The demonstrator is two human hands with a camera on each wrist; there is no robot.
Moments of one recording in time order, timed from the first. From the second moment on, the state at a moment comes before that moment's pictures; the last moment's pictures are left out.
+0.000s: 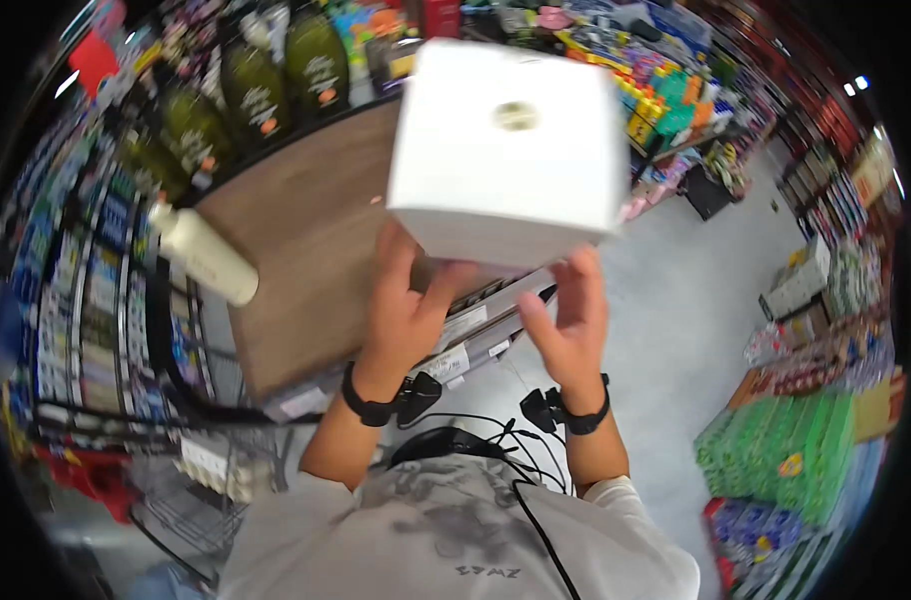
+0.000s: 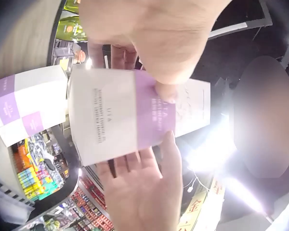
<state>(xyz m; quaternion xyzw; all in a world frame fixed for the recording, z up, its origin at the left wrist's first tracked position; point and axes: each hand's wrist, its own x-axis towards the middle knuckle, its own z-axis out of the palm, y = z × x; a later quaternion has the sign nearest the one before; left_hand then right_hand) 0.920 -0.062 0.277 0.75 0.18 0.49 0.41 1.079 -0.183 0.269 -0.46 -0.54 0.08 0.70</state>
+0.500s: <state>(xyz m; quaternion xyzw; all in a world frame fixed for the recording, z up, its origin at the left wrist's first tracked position) 0.684 -0.172 0.239 0.58 0.31 0.34 0.66 0.941 -0.186 0.221 -0.28 -0.61 0.61 0.43</state>
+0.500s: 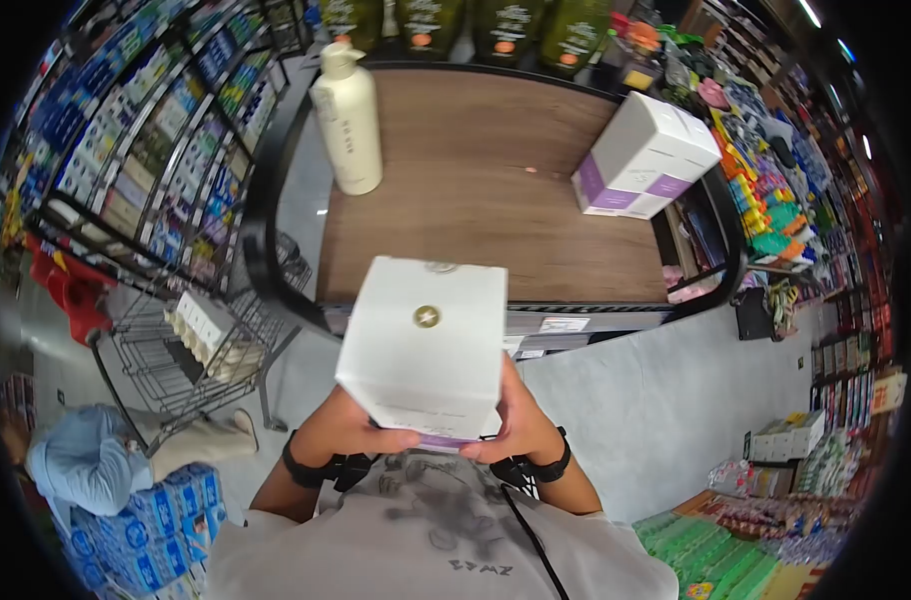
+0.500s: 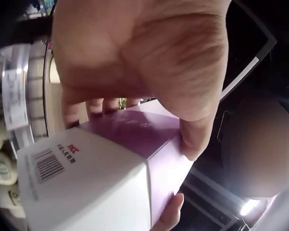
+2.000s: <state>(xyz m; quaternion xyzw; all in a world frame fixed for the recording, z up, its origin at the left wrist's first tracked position) 0.258 -0.097 -0.174 0.52 0.85 0.09 0.09 0.628 -0.142 0.170 -0.48 -0.59 0.58 0.30</state>
